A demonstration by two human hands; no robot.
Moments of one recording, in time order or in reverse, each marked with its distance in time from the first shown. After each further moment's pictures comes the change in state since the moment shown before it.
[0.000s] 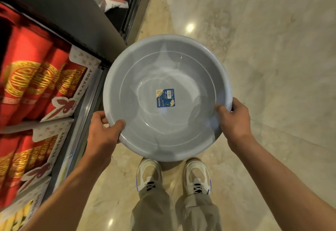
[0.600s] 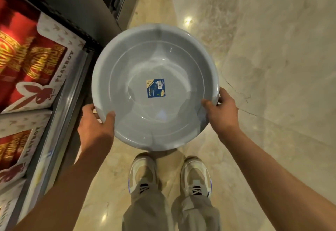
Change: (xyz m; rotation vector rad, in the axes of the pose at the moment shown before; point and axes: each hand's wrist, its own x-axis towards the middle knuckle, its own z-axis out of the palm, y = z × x) left_hand 0.030 -0.048 0.018 0.384 0.267 0.145; right_hand 0.022 0.028 0.039 -0.090 -0.100 -0.023
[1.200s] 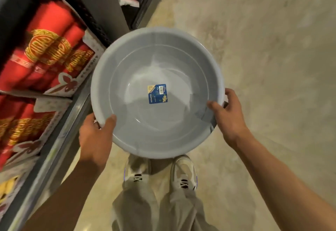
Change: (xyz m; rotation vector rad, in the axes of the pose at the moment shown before) left_hand -0.071 0.015 -0.050 -0.450 -0.008 -0.122; right_hand -0.060 -0.056 -0.069 0.091 -0.123 -0.104
